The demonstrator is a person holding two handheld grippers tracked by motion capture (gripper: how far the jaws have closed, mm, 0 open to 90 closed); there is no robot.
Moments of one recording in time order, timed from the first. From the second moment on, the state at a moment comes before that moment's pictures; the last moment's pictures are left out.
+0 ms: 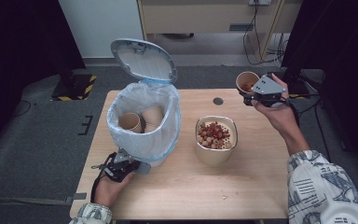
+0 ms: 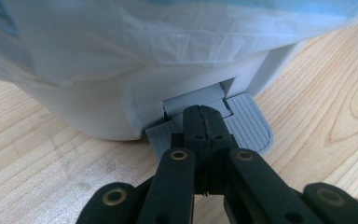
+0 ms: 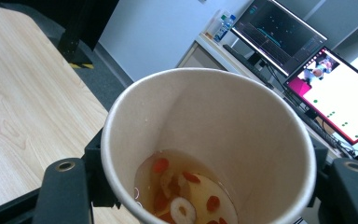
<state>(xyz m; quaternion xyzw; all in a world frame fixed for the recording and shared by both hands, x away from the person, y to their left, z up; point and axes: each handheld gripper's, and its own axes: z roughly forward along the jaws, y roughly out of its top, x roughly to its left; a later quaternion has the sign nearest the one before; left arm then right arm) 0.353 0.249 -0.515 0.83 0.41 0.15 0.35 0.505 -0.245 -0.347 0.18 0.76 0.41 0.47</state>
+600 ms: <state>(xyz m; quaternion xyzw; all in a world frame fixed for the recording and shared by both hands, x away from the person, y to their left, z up) 0.353 0.249 -0.515 0.83 0.41 0.15 0.35 0.509 -0.228 -0.356 0.12 0.78 0.40 0.47</state>
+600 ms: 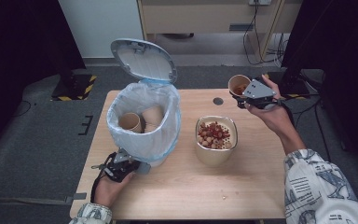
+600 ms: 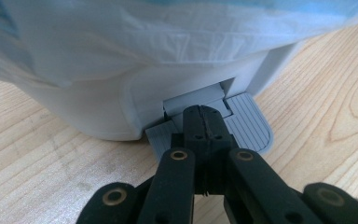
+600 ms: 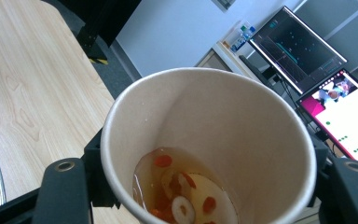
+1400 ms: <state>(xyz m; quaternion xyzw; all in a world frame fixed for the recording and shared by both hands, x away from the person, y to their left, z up) 0.353 0.249 -0.515 0.83 0.41 0.15 0.35 0.488 -0.220 -0.334 0.04 0.79 0.35 0.50</state>
